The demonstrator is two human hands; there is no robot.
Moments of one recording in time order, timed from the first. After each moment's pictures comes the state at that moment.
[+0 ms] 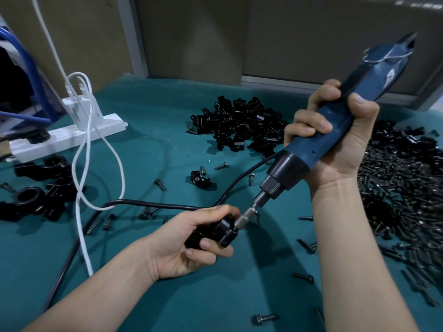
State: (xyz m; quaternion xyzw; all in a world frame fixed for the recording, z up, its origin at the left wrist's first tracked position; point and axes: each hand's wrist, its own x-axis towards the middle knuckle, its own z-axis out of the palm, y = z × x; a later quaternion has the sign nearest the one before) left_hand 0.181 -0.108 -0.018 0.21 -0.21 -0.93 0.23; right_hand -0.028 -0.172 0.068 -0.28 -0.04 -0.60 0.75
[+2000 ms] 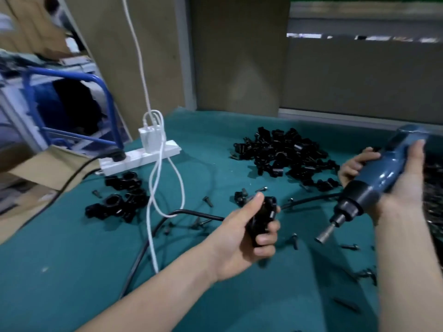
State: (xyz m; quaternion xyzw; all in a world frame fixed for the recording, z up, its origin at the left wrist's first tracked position) left_hand 0.166 -0.089 0.012 0.24 -0.24 -0.83 0.44; right_hand -0.067 -0.180 0.048 -0.18 0.26 -0.69 0.65
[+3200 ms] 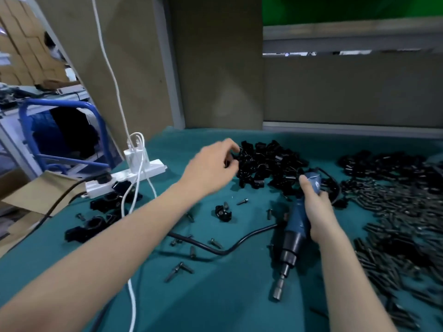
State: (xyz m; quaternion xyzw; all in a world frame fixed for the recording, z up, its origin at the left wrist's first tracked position) left_hand 0.180 -0.212 0.061 0.54 -0.77 -0.01 0.33; right_hand -0.049 -0.204 -0.016 -0.31 0.63 -0.51 0.49
